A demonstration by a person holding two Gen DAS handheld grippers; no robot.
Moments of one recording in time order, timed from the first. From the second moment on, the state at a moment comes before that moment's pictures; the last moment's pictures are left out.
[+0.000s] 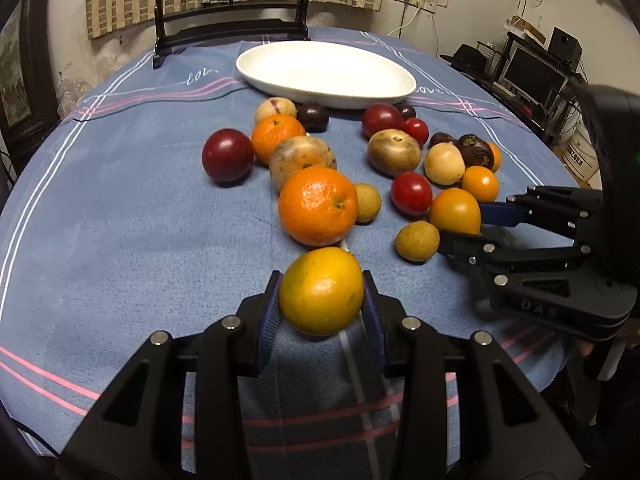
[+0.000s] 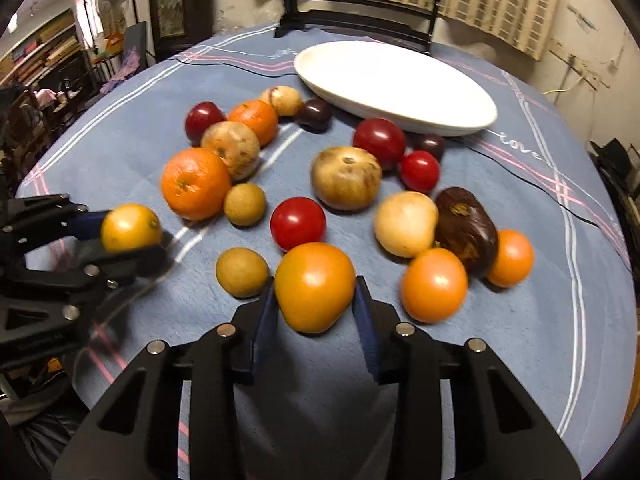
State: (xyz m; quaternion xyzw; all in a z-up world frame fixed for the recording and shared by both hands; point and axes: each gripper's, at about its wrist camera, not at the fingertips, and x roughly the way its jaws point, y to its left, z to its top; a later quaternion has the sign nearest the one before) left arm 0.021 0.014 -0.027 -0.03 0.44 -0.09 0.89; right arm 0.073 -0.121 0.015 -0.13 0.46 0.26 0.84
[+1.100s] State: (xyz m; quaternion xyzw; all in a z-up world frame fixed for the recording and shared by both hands) left arm 0.236 0.042 0.034 -0.04 0.40 -0.08 0.91; right arm 0.231 -0.150 0.072 -0.07 0.41 0.19 0.89
